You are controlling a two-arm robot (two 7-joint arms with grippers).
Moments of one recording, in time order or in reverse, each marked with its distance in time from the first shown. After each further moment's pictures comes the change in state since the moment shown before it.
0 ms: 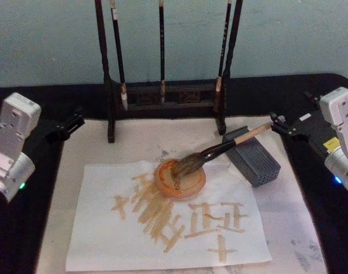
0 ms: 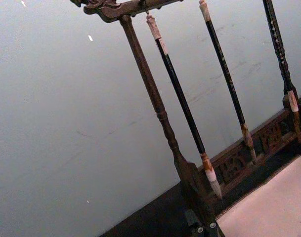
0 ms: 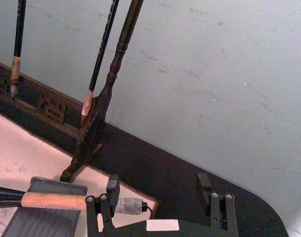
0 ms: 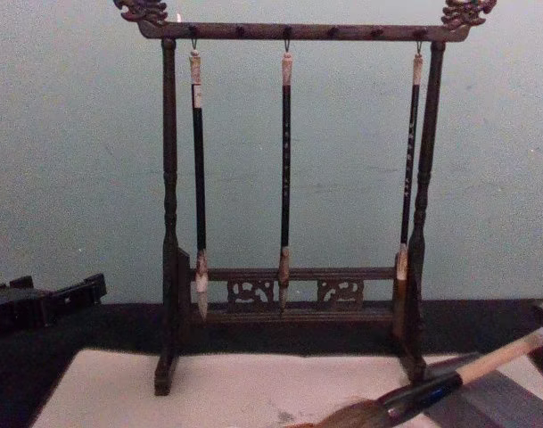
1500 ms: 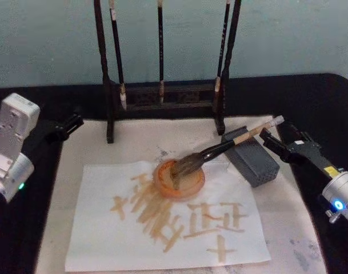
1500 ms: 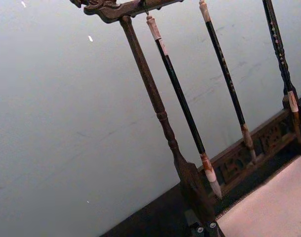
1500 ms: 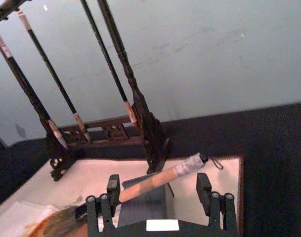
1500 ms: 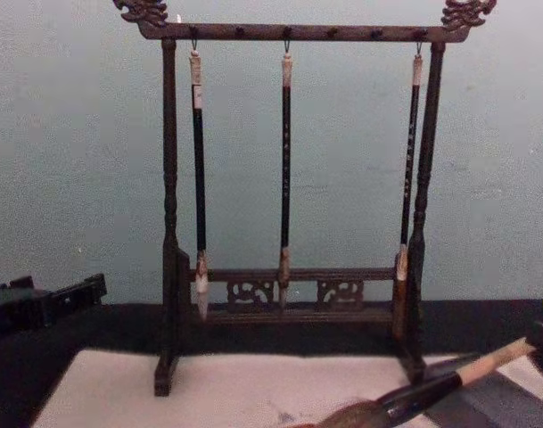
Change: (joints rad) left arm 0.000 0.000 0.000 0.000 0.000 0.000 0.000; right arm -0.170 -0.132 0.212 -0.021 0.521 0.072 0.368
